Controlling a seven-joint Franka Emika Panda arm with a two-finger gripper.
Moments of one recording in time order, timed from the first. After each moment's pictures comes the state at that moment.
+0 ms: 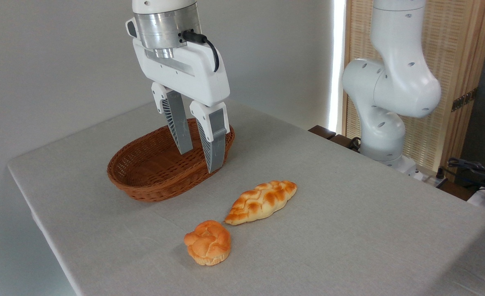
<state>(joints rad) -0.05 -0.03 0.02 -1.67 0.00 1.65 0.75</state>
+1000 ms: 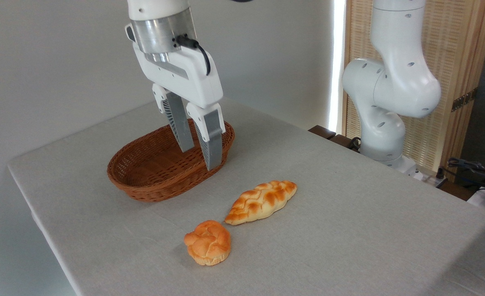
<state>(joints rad) -0.06 -0.03 -0.01 -1.70 0.00 1.64 0.75</state>
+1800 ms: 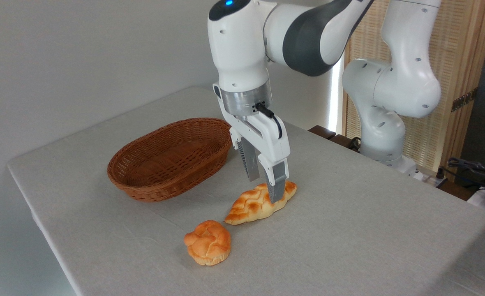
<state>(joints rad) -0.06 -0.34 0.04 -2.38 0.00 1.97 0.95</state>
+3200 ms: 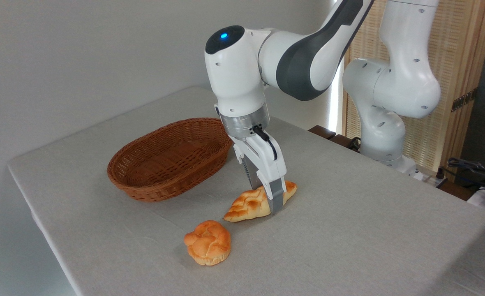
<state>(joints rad) -0.08 -0.28 0.03 -2.42 0.00 2.02 0.97</state>
